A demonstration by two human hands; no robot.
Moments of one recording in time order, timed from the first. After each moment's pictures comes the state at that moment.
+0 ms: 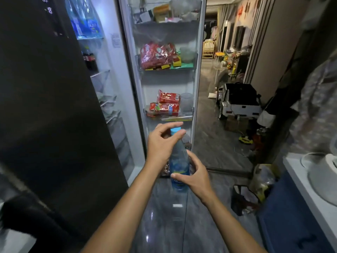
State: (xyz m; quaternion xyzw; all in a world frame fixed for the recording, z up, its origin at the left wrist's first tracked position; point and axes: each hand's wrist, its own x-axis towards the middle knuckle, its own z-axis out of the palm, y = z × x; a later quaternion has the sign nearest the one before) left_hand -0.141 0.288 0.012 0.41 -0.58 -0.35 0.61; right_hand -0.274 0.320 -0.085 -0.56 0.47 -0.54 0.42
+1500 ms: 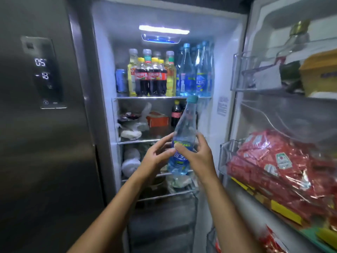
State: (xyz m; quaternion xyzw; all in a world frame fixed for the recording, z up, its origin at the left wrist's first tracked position) left_hand 0.028 -0.216 0.109 0.55 -0.38 -0.17 0.72; right_hand -0.054 -0.353 0.113 -0.69 0.04 -0.36 0.63
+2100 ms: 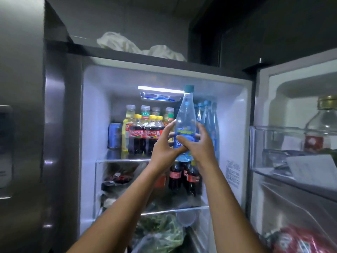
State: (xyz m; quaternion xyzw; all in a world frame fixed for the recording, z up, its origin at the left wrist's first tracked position) left_hand 0.174 -0.333 0.283 0.59 -0.45 0.13 0.65; right_hand 0.102 -0.440 0.301 -0.70 -0.01 -0.47 0.53
